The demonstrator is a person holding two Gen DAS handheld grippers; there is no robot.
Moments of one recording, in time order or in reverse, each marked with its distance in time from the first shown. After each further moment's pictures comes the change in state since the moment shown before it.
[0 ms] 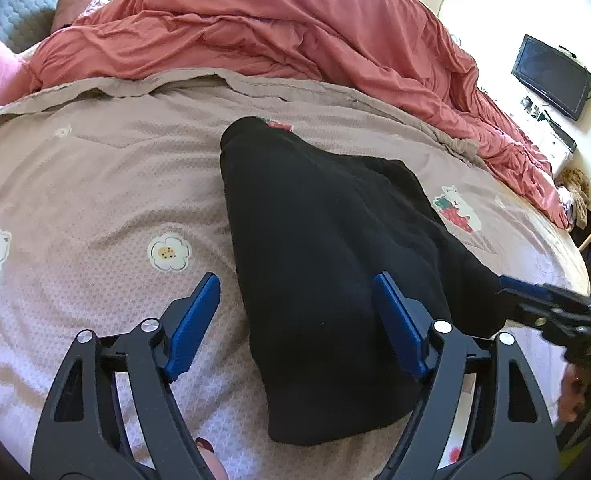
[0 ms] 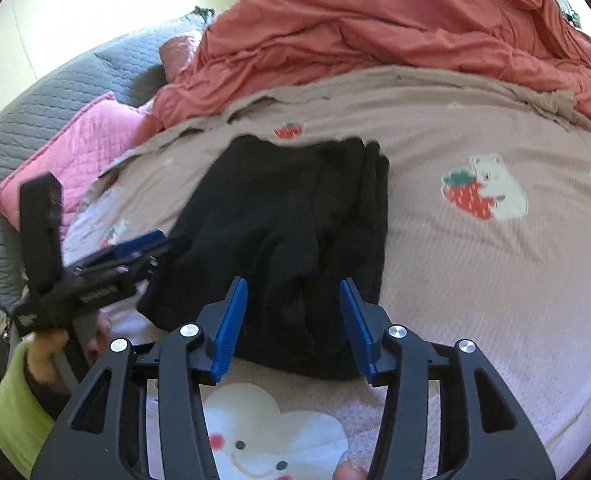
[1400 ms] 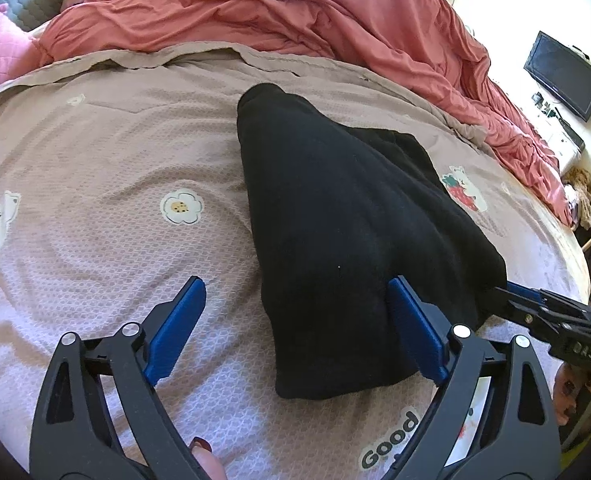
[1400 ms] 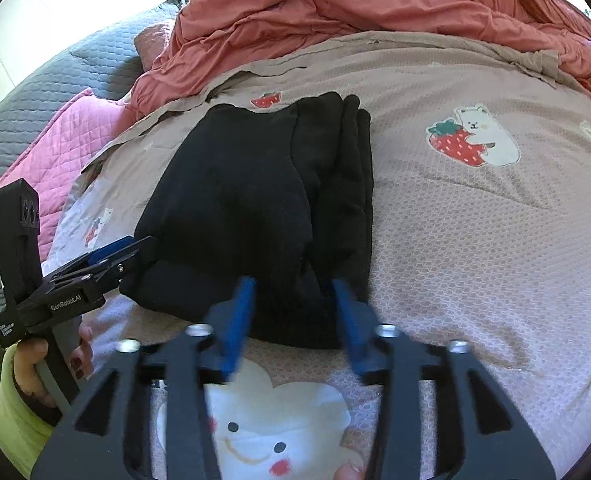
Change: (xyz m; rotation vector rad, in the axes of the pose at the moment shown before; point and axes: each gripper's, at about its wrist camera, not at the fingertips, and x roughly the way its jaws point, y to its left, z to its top) left arm -0.008 0.005 -0.016 -0.040 0.066 0.024; right arm -0.002 -0.001 -0.020 0.055 0.044 -0.058
